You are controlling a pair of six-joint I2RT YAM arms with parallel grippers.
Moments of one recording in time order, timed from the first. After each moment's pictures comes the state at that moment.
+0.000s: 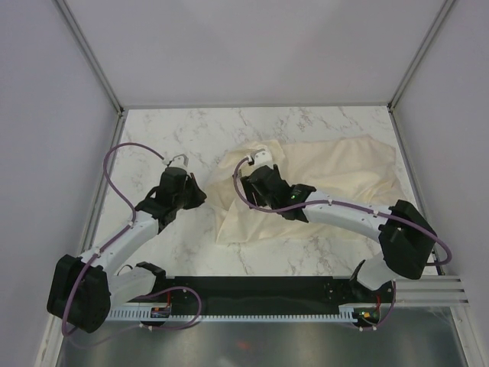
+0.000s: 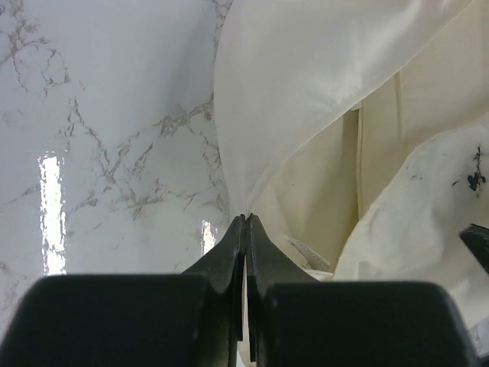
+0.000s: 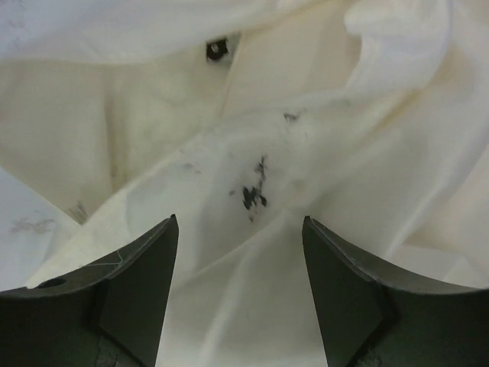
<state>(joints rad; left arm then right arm) -0.38 1.10 0.60 -0.19 -0.02 -0.58 0.93 1.53 1.07 -0.19 0.40 0.32</state>
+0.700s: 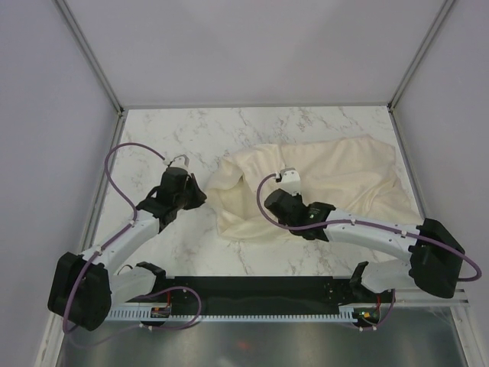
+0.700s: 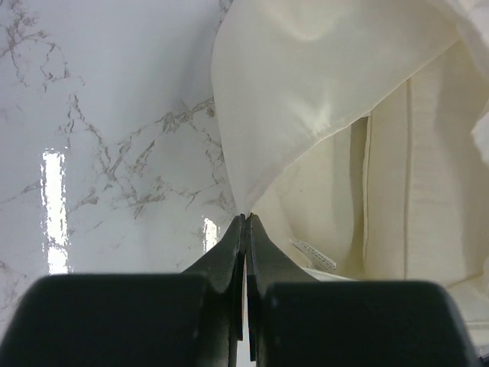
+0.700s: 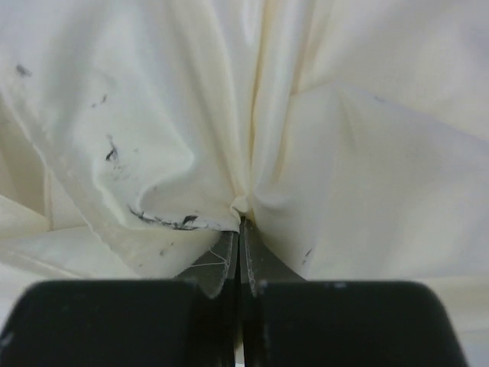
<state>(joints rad) -0.38 1.11 0.60 -0.19 -0.02 -0.58 1.00 1.35 0.84 -0.40 0.61 0.59</state>
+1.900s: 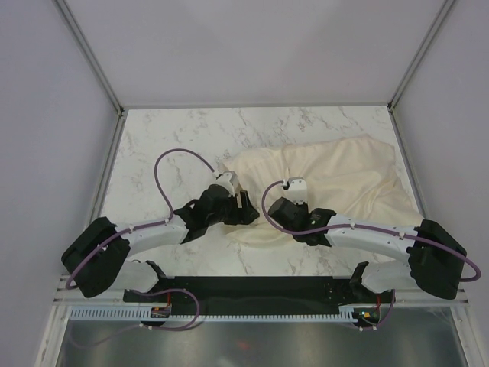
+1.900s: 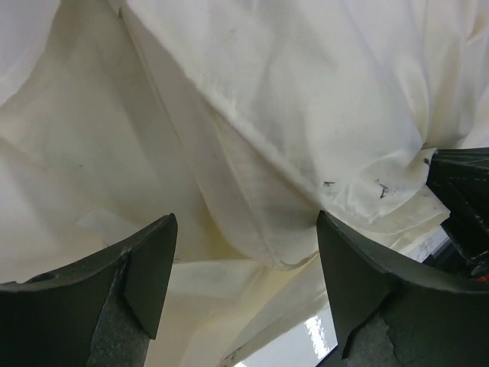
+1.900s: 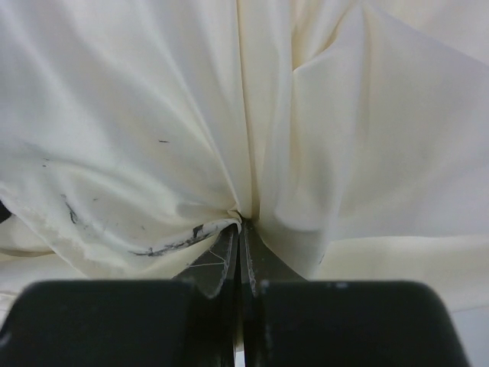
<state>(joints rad) -0.80 1.33 0.55 0.18 0.01 -0.69 1.01 1.31 0.73 -0.45 0.63 0.74</state>
